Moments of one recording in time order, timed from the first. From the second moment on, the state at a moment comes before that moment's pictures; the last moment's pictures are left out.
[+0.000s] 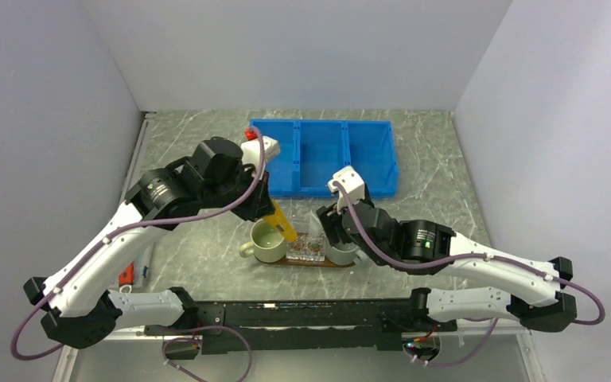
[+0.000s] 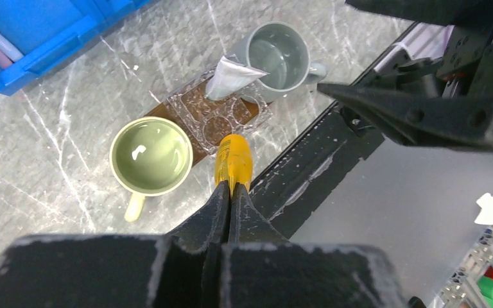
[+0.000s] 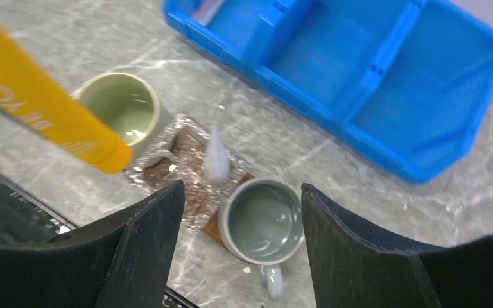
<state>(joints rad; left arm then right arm) -0.83 1.16 1.56 -1.07 0.15 -0.33 1.30 1.01 1.15 -0.68 0.68 0.26</state>
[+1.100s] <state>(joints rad) -0.97 1.35 1.52 -0.91 -0.15 -0.30 0.86 0.88 0.88 -0.69 0.49 0.48</state>
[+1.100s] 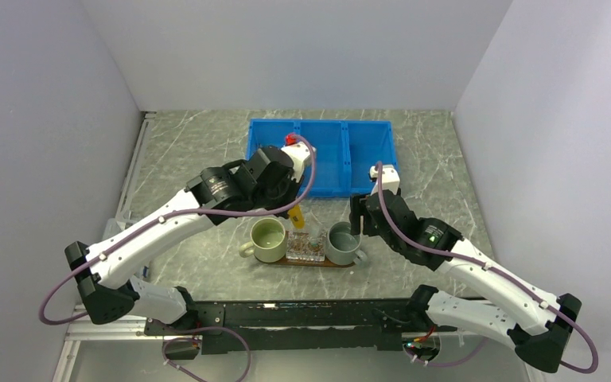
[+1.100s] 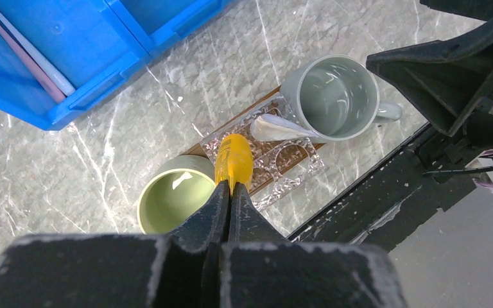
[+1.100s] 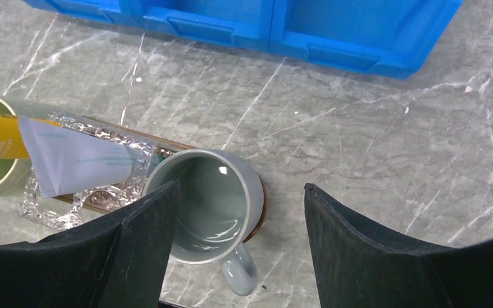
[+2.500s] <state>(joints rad) -1.01 1.44 1.43 -0.82 -0.17 -0.29 0.82 0.87 0.84 -0.63 0.41 0.48</state>
